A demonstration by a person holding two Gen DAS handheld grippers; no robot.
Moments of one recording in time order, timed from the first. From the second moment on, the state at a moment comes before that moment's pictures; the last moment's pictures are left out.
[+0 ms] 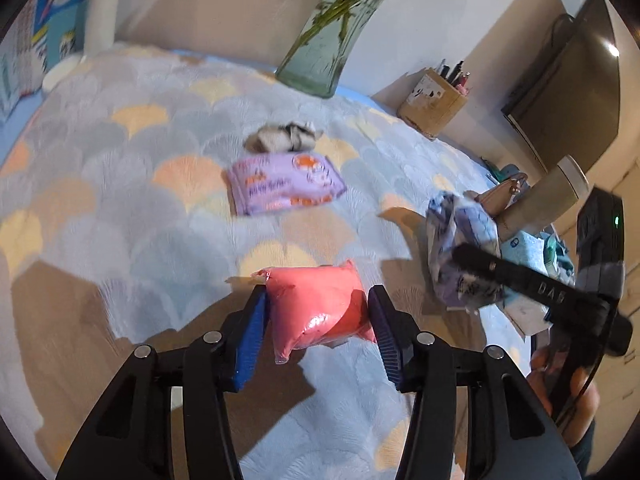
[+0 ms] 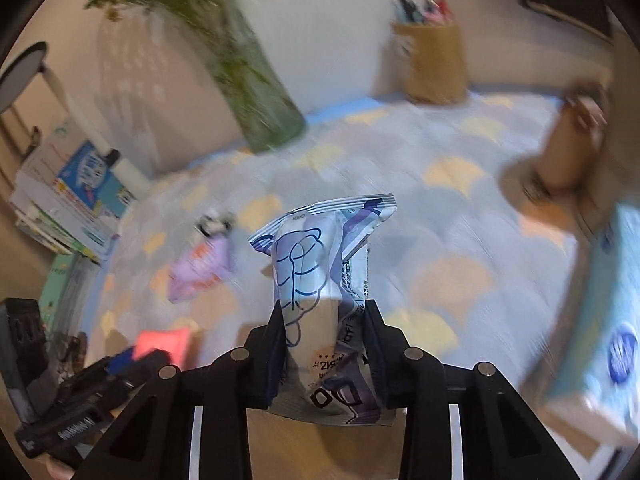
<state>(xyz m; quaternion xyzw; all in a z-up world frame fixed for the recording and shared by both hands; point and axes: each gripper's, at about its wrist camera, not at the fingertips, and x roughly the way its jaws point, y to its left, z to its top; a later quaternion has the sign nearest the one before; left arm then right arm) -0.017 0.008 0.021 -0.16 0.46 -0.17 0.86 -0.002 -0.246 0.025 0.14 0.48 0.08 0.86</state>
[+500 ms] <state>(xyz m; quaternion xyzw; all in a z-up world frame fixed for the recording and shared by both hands) -0.083 -0.044 0.029 -0.05 0.47 -0.26 0.85 -0.033 -0.252 0.008 0.14 0.43 0.11 0.88</state>
